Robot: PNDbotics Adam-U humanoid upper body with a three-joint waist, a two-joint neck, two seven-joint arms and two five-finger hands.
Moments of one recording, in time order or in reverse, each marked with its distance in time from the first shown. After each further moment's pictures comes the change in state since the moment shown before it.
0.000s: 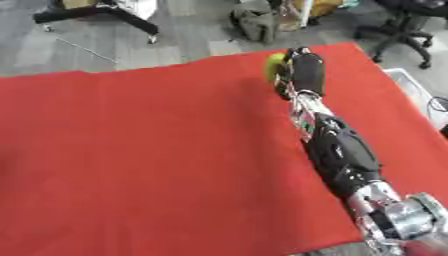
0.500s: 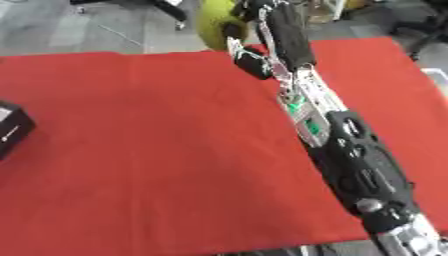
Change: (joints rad) left arm 0.000 0.014 -0.050 0.118 -0.006 0.035 -0.026; right arm 0.151 0.144 0.272 -0.655 -0.131 -0.184 0.246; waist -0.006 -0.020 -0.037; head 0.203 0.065
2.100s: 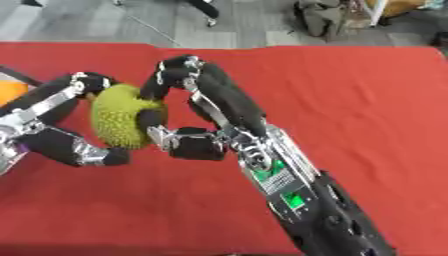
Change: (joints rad) left arm -0.053 0.006 -0.228 -0.045 -0.231 -0.008 -0.304; right arm 0.082 0.139 0.191 -0.164 -0.201 -0.128 0.301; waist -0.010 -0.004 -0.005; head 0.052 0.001
